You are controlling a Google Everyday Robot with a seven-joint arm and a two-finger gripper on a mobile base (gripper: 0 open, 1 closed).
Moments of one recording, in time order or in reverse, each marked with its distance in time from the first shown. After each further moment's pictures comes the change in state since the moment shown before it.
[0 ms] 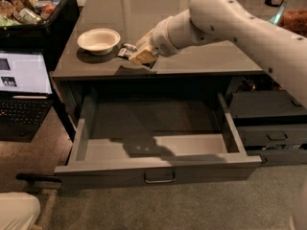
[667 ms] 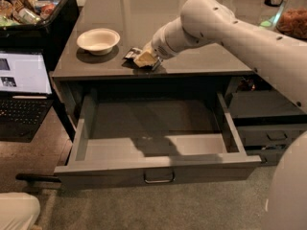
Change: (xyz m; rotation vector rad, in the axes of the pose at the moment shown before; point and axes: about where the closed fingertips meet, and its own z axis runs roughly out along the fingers) arm 0.032 -0.024 0.025 0.072 0.105 0.137
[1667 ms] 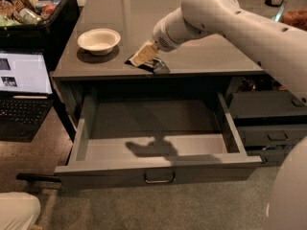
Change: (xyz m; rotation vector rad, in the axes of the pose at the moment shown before) arm -0.015 -0.010 -0.018 0.038 0.018 0.008
